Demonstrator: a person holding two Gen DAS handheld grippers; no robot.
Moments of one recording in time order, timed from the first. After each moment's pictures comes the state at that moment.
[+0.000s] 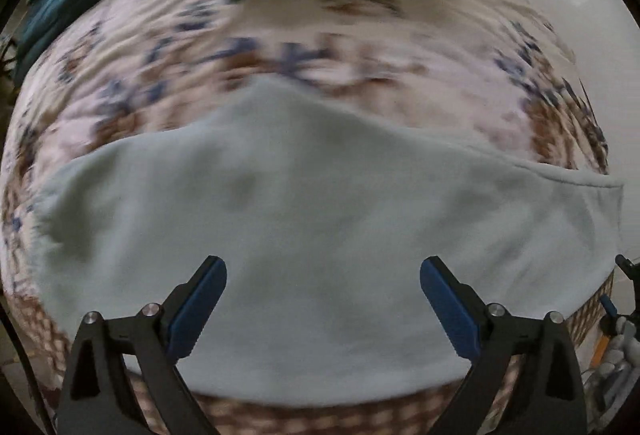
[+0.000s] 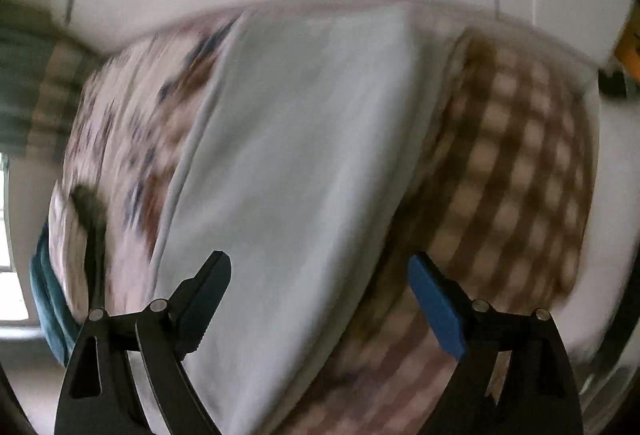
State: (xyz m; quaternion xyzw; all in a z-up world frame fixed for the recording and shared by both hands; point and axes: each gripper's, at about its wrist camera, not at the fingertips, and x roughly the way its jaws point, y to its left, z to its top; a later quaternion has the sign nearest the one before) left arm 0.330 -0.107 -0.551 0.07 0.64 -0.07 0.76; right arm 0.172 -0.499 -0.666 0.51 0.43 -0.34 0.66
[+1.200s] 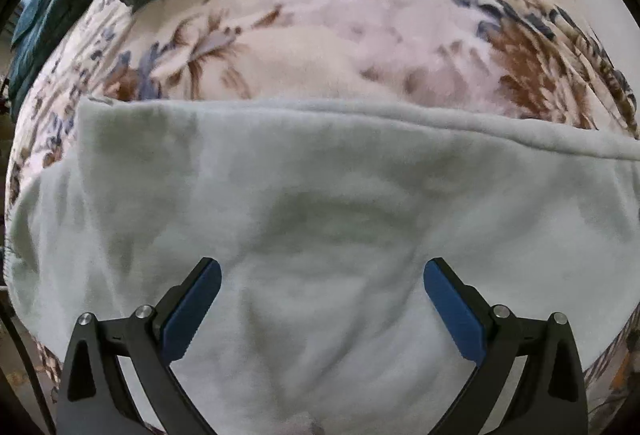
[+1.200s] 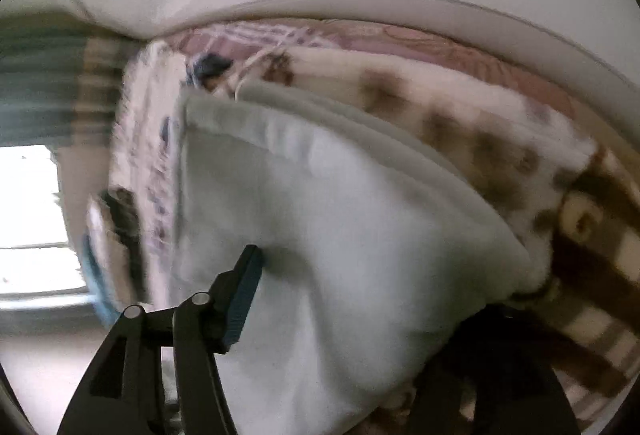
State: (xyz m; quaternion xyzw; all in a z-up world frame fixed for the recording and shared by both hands) left arm 0.323 -0.238 -0.601 0.14 0.64 -0.05 0.76; right arm 0.202 -0.622 -0.741 0.55 0.45 -0.19 0.68
